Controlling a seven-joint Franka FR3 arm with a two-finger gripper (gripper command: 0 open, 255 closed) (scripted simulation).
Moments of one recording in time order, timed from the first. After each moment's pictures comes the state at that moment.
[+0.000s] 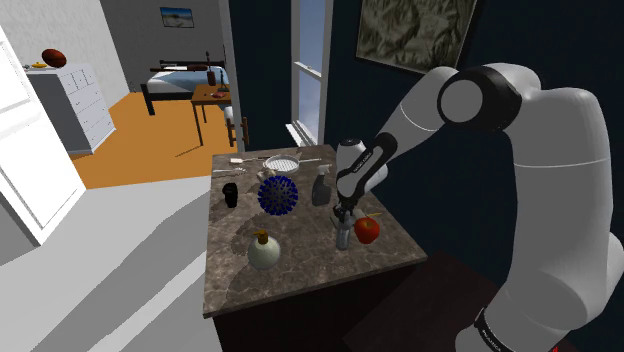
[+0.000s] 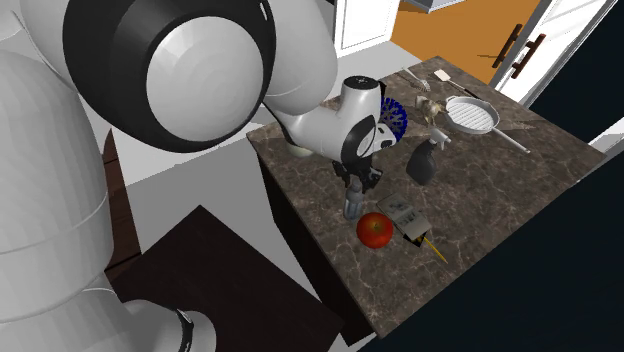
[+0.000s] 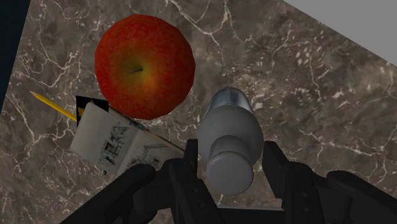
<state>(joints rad) -0.10 0.48 -0.03 -2.15 -0.21 2.65 -0.07</state>
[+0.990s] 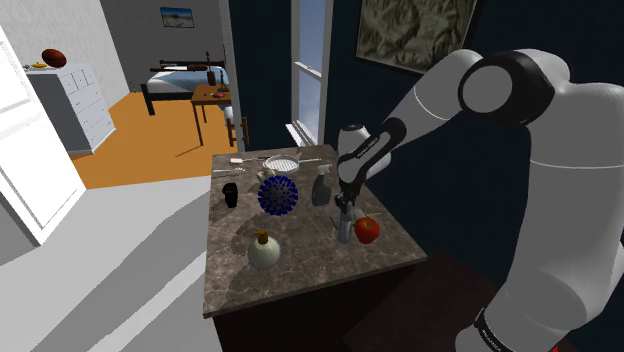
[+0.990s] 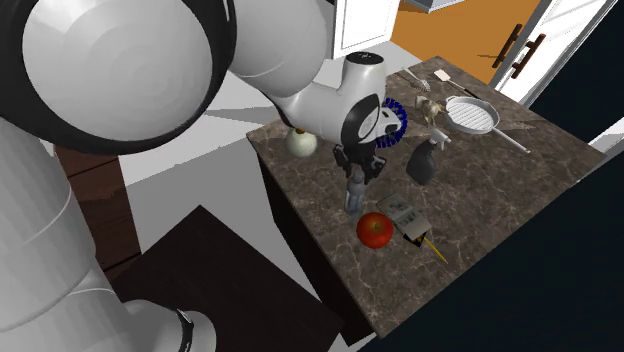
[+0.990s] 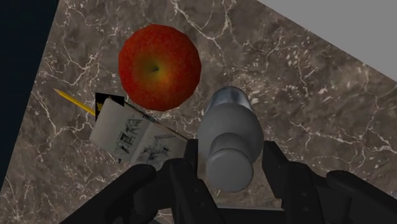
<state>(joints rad) -0.10 0.36 -0.01 -2.17 -0.19 2.54 -0.09</state>
